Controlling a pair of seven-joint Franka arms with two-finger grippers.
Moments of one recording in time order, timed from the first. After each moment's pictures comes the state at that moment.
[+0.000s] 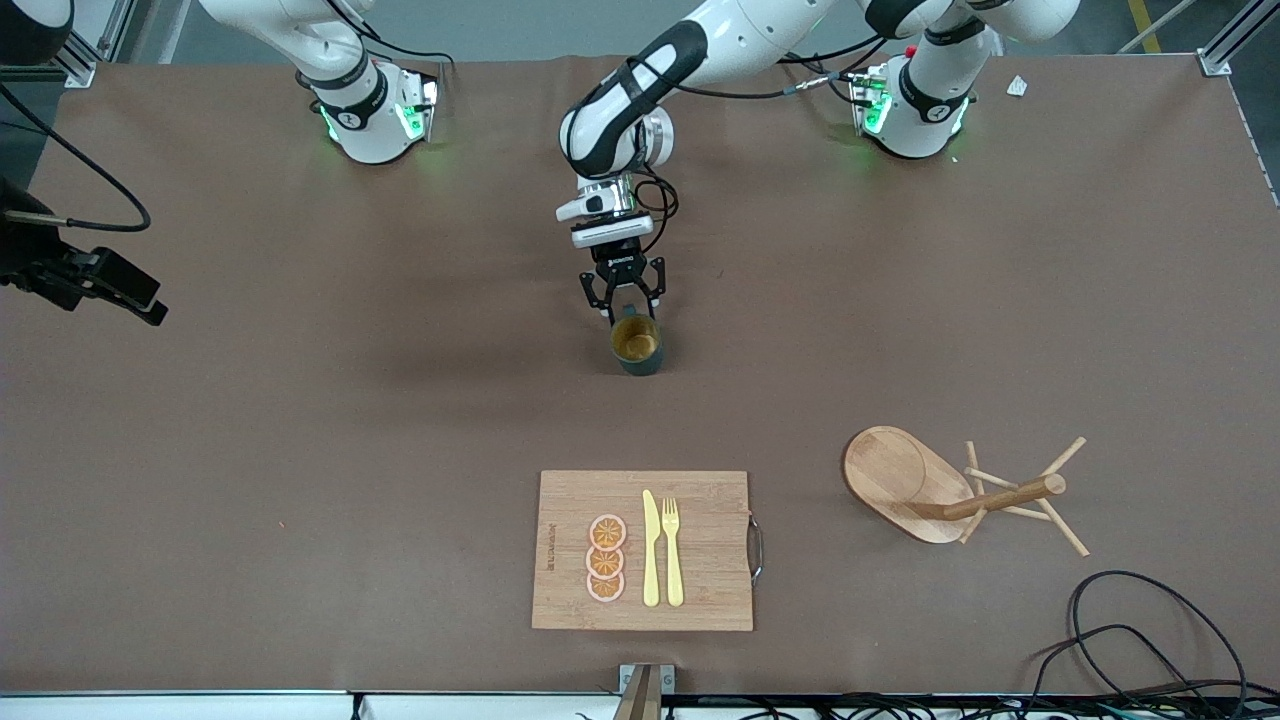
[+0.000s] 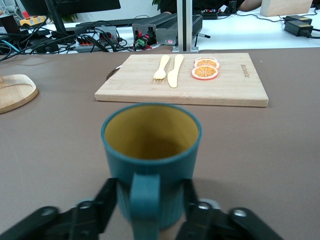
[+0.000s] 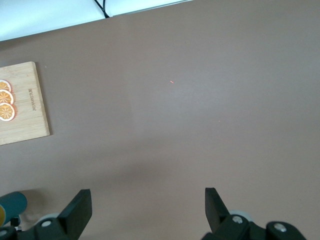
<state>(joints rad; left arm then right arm) -0.92 0.80 -0.34 -1.73 1.56 1.90 -2.34 0.12 0.05 -0.11 -1.51 0.00 1.66 0.22</state>
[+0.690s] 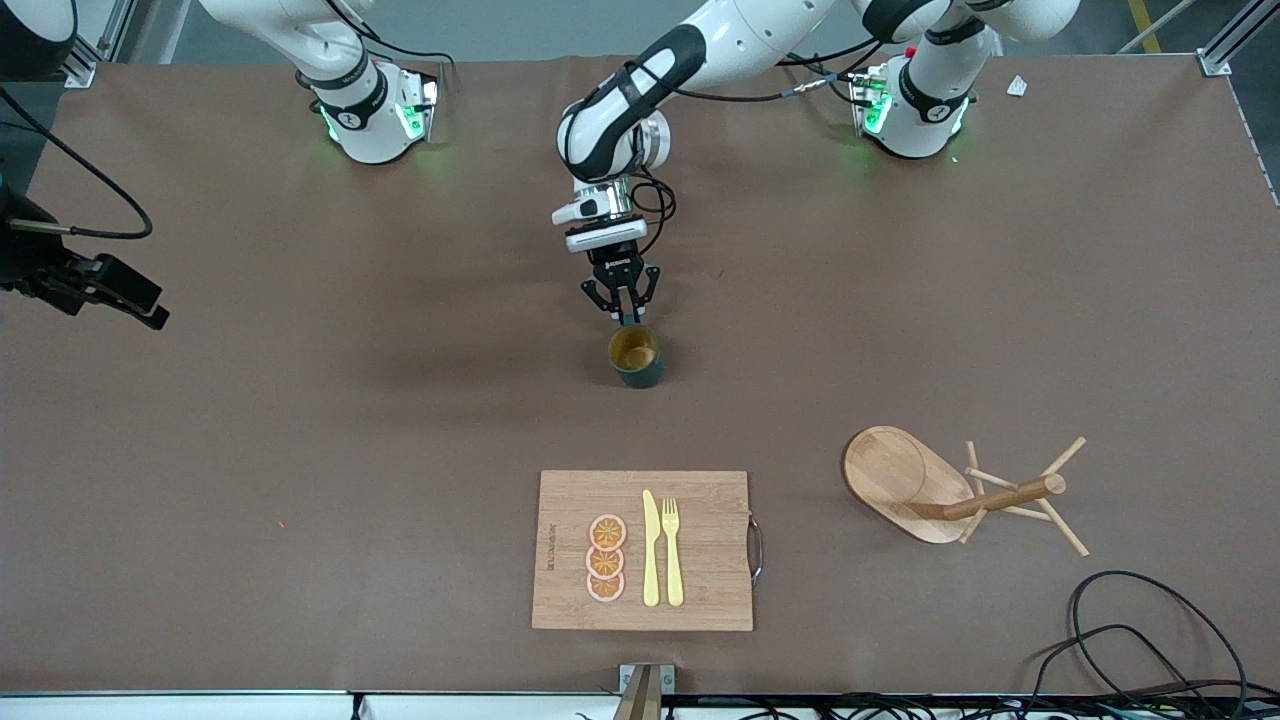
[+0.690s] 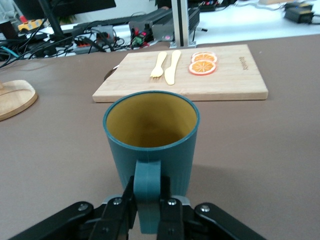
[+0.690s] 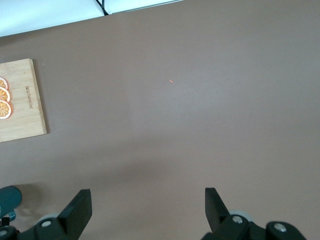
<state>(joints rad) -0.92 0.81 -0.34 -1.68 1.50 1.90 -2.23 0.11 0.05 -0.10 -1.52 0.00 1.67 0.19</state>
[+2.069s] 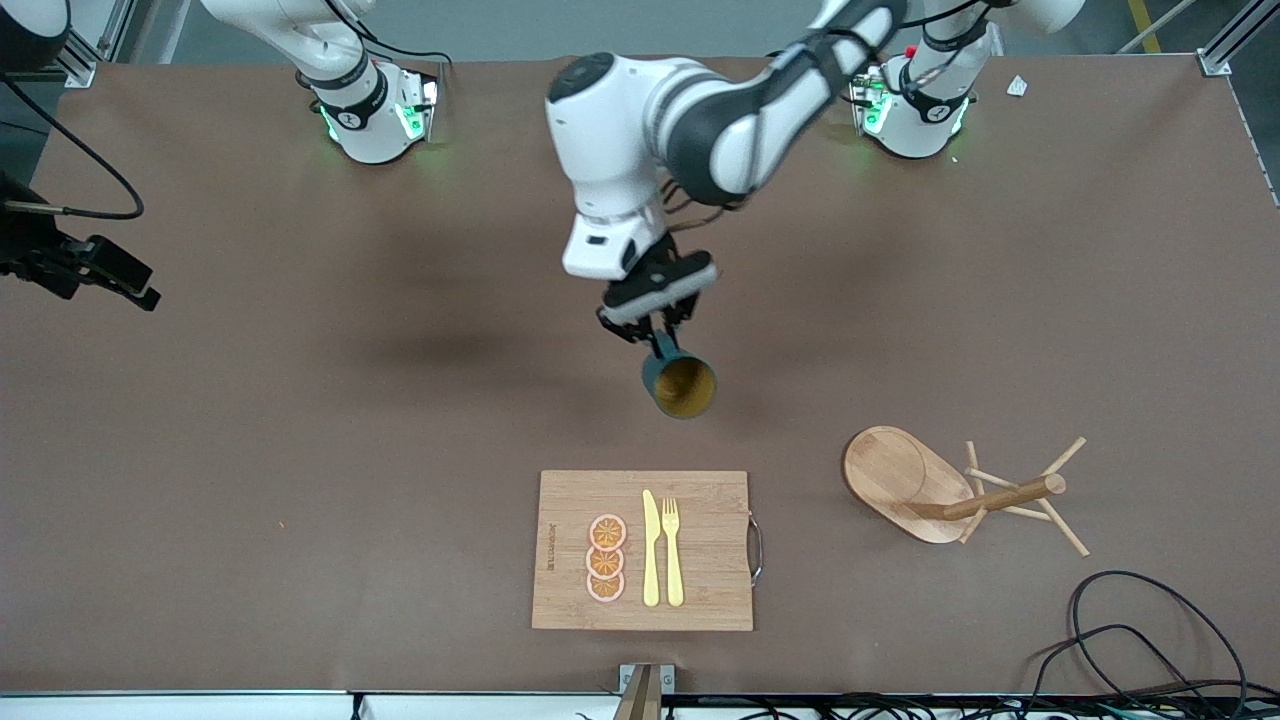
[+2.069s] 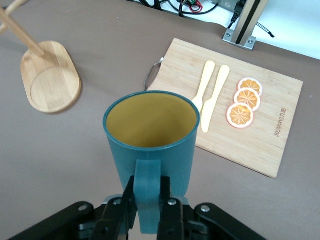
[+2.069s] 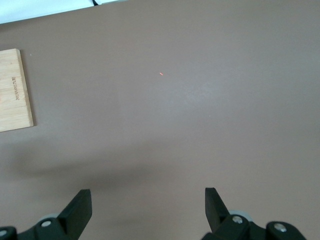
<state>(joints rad) -0.58 0.54 -0.34 -1.33 0.61 1.90 -1.44 0.06 -0.05 -0.11 -1.69 0.00 1.74 0.13</state>
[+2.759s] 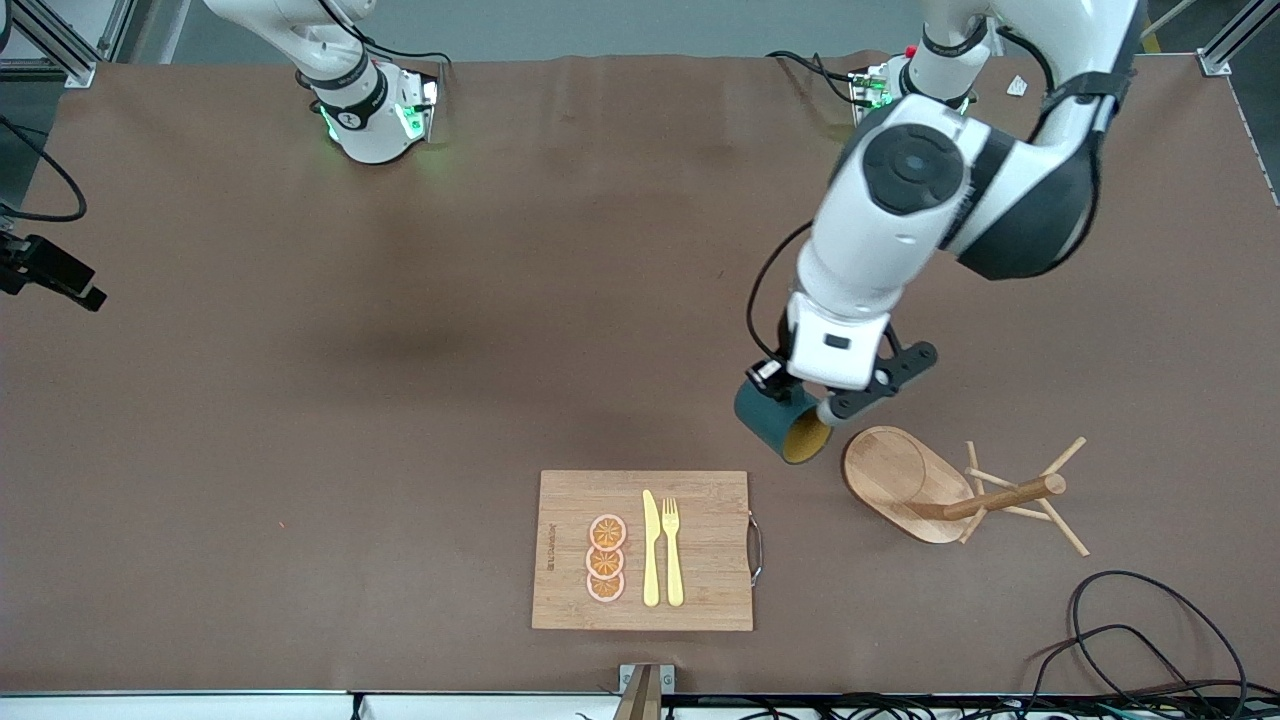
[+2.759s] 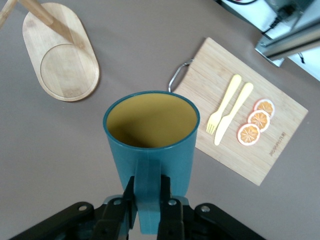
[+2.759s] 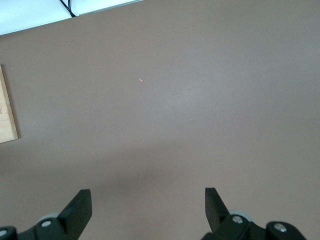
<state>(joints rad) -0.23 0.46 -0.35 -1.33 0.13 1.90 -1.14 -0.02 -0.06 -0.12 -1.69 0.00 1.75 0.10</state>
